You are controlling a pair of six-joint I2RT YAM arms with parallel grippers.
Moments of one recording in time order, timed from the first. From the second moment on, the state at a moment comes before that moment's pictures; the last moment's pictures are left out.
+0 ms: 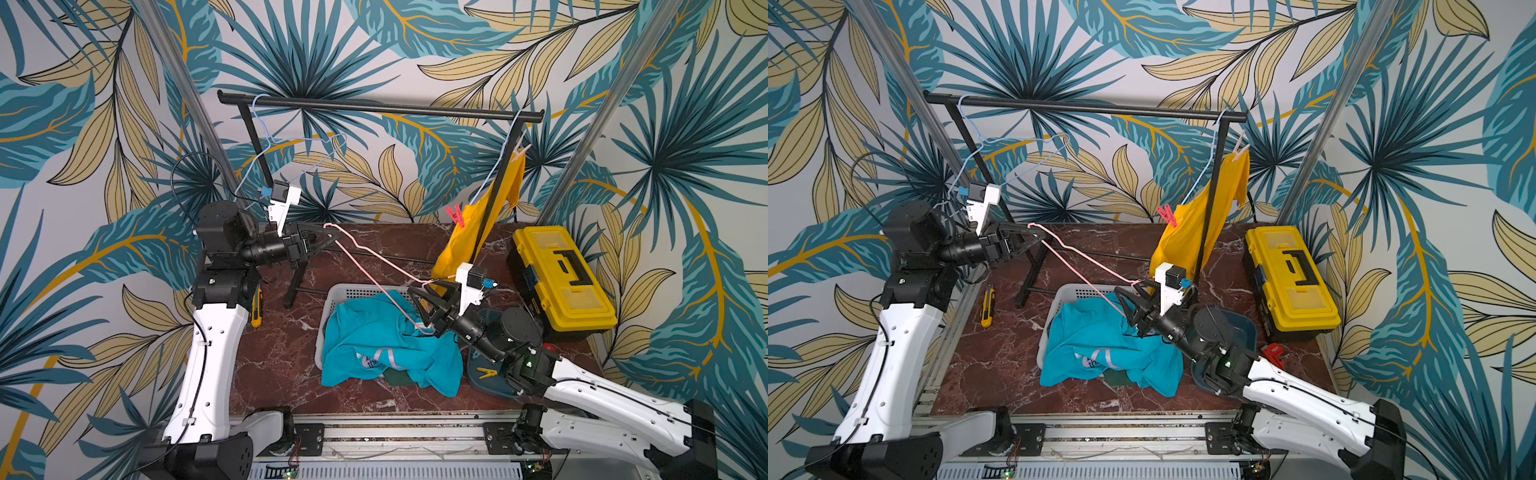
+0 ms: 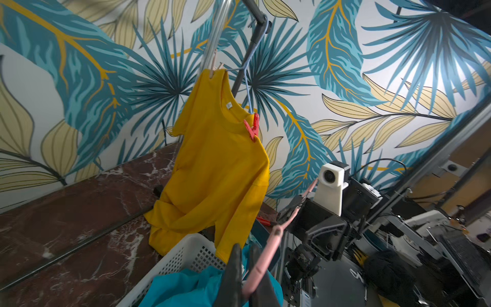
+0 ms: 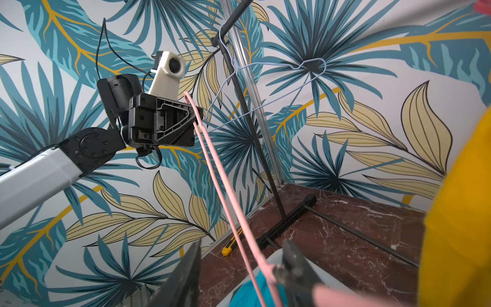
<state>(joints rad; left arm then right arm) 0.08 1.16 1.41 -0.26 1.24 -0.42 0.97 0.97 0.78 0.39 0.14 0.30</state>
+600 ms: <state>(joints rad) 0.09 1.02 1.49 -0.48 0.92 -0.27 0.97 0.52 0.60 0.17 0.37 0.35</state>
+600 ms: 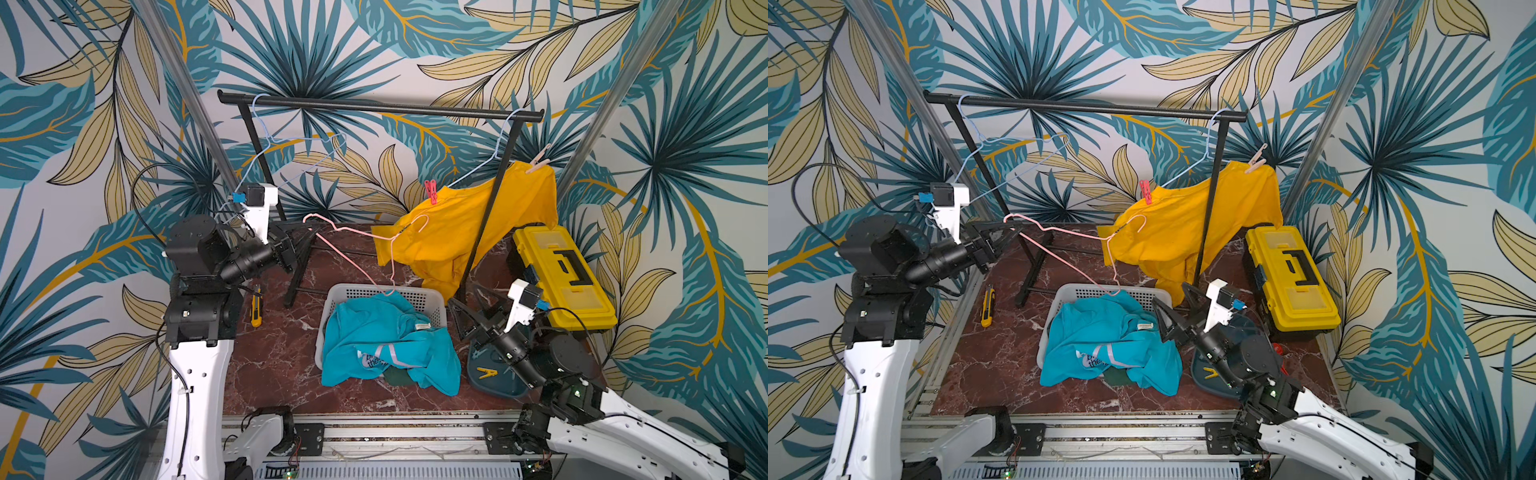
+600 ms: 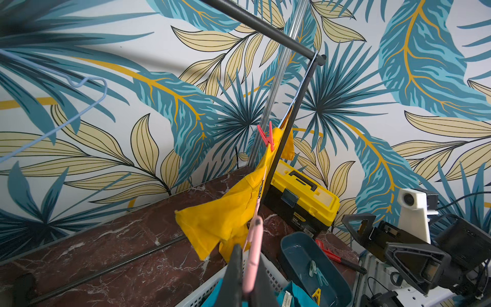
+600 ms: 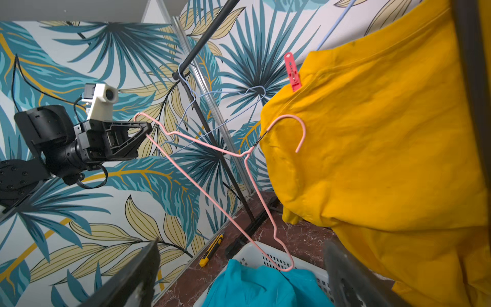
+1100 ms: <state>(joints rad) 0.09 0.94 1.61 -0.44 1.07 -0.40 0.97 0.44 0.57 0.03 0.47 0.35</state>
